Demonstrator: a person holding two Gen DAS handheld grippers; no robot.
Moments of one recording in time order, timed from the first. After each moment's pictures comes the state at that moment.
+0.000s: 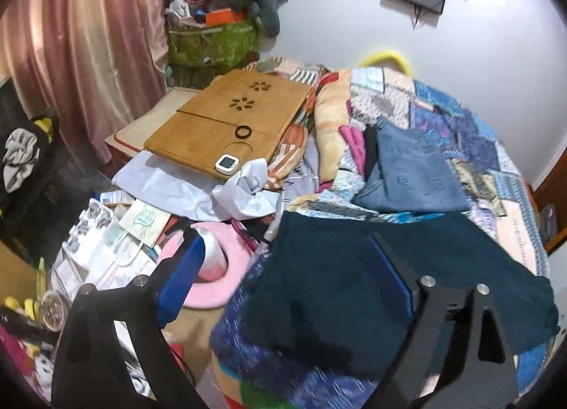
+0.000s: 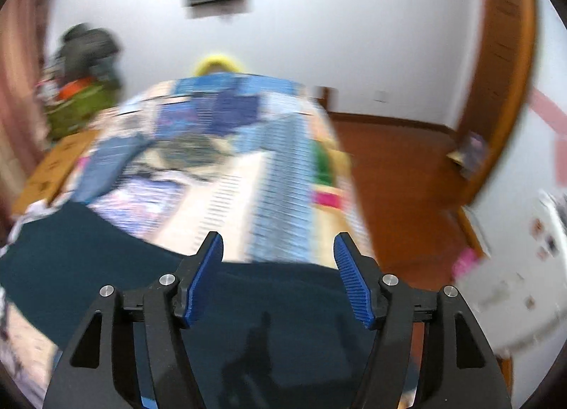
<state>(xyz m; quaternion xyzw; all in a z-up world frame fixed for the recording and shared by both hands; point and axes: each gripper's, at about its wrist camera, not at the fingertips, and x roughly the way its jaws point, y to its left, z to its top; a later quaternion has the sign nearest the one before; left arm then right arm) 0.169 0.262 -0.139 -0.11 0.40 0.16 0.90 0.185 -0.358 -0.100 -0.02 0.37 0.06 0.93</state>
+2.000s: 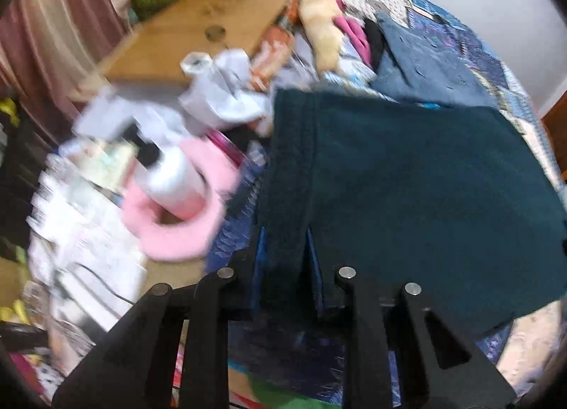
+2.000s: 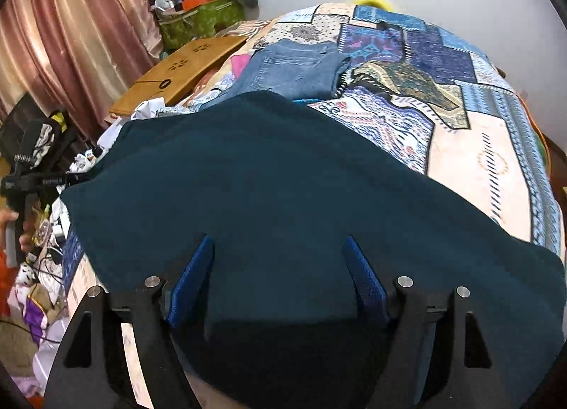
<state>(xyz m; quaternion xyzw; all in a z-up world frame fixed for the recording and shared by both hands) 0.175 0.256 -0.257 -0.08 0.52 0.11 0.84 0.166 -0.153 -0.195 -0.07 0.47 0.26 0.84</state>
